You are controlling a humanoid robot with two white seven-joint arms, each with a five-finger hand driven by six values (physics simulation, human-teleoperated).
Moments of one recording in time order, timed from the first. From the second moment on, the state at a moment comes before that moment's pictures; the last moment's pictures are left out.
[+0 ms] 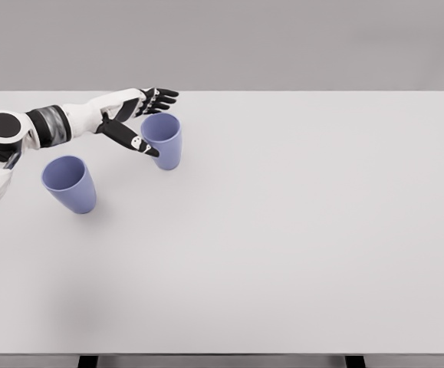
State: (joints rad) left arm -0.79 0.57 -0.68 -1.21 0.39 0.10 -0.61; right arm 0.03 0.00 0.15 0.01 -0.09 -0.06 -0.08
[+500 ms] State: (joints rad) left arm -0.79 0.55 -0.68 -1.16 0.38 0.10 -0.61; right arm 0.03 0.00 0.15 0.01 -0.09 -0.06 -0.08
